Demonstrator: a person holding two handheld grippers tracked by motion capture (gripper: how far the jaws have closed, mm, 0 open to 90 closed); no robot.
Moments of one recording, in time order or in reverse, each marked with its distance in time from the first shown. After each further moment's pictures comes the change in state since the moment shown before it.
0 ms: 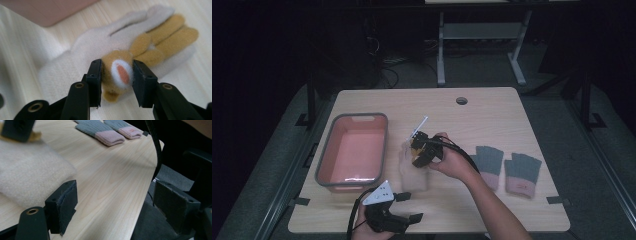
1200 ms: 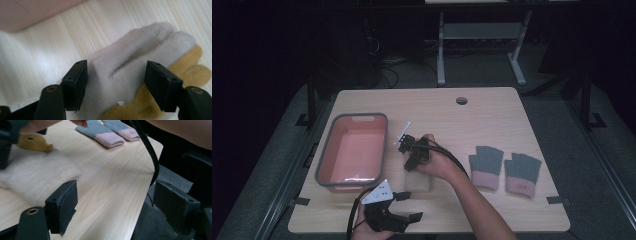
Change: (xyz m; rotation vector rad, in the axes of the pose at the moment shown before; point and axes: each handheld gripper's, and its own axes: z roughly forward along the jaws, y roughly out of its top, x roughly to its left) left arm 0.001 0.001 -0.001 -0.012 -0.009 -0.010; right arm 0.008 0.023 0.039 0.065 -0.117 -0.052
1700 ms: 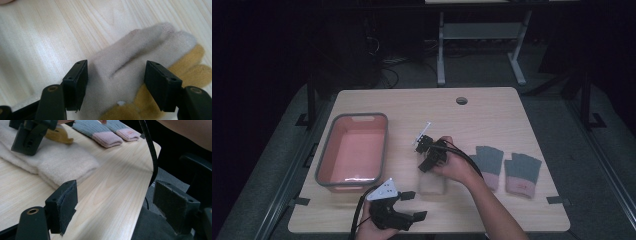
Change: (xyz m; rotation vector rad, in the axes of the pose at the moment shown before) left arm 0.003 0.003 0.014 0.008 -0.033 -0.042; right arm -0.017 -0.043 -0.017 -0.018 0.011 0.078
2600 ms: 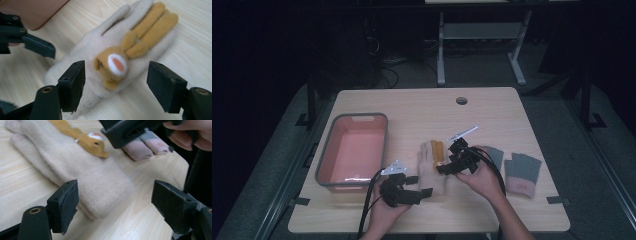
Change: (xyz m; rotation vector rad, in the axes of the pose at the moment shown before) left arm 0.032 0.029 0.034 0.030 0.129 -0.157; right arm -0.015 -0.079 -0.050 -0.222 0.113 0.325
